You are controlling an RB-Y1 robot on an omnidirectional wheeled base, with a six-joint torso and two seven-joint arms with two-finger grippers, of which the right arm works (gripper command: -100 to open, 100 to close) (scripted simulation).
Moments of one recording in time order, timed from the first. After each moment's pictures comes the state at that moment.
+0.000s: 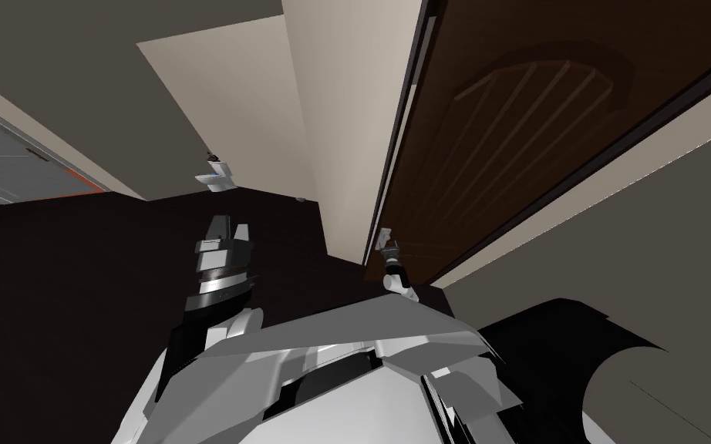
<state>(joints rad) 0.21 -0.14 -0.07 -1.44 -0.56 -0.38 -0.76</state>
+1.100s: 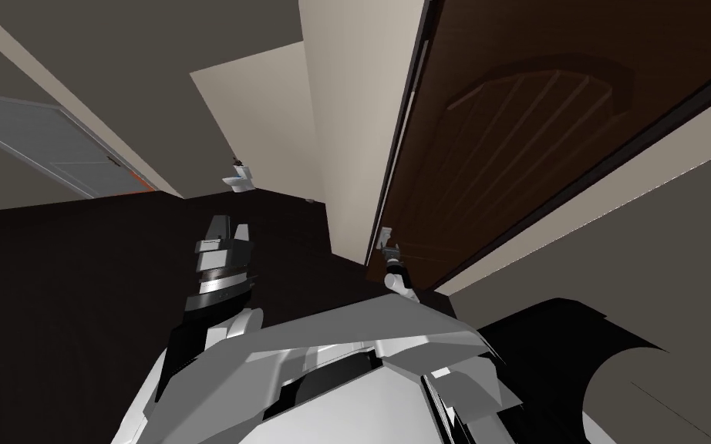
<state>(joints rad) 0.22 -0.14 -0.07 -1.47 -0.75 -0.35 -0.99</state>
